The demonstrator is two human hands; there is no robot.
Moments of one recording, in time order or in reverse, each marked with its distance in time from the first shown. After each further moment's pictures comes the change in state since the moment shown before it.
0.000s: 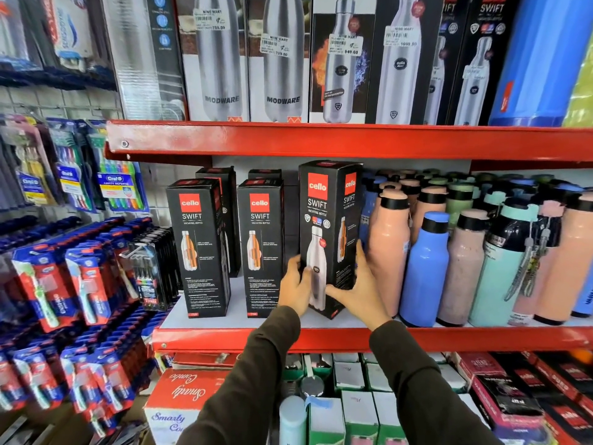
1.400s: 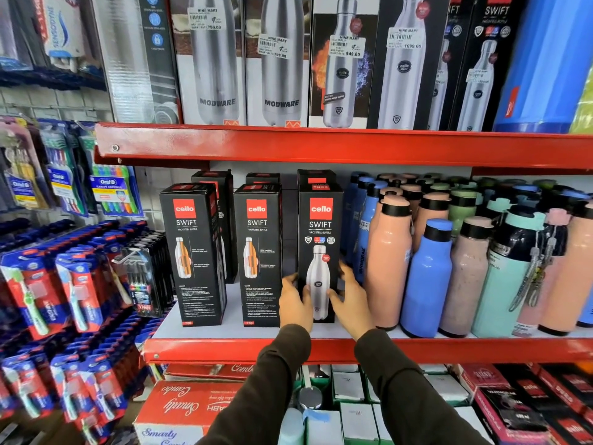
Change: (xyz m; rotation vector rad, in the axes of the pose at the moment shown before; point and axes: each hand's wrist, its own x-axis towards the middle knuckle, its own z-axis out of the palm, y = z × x) left_hand 0.002 -0.026 0.024 0.029 0.190 -0.086; right_hand 0.016 0.030 0.024 -0.101 -0.004 0.063
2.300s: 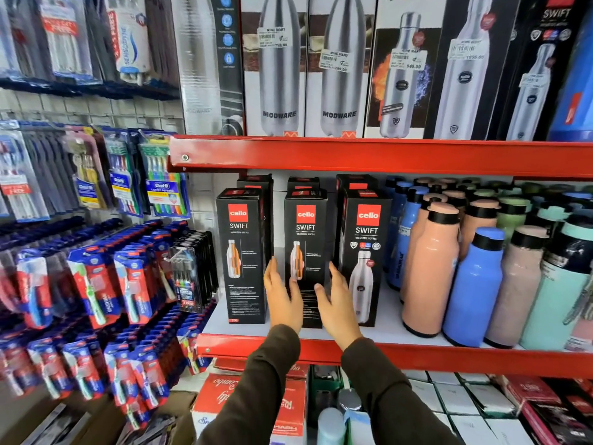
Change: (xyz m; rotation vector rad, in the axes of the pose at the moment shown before) left_hand 0.012 0.001 -0.110 -0.016 0.158 0.148; right_hand -0.024 -0.080 0.091 0.085 -0.053 -0.018
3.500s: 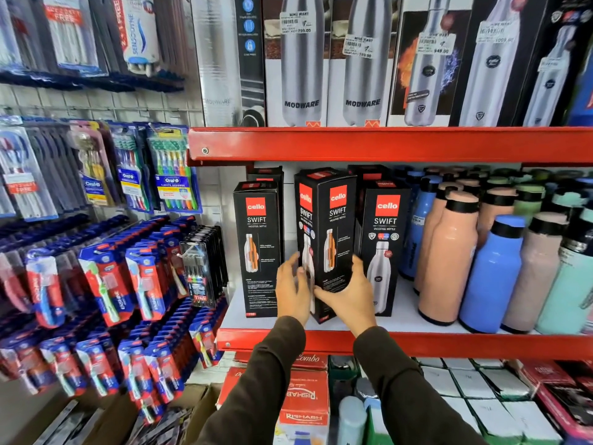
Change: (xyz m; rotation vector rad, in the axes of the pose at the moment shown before) left_hand 0.011 -0.006 -0.032 -0.088 -0.127 -0.016; right_hand -0.008 -0.019 0.011 0.037 0.154 0.014
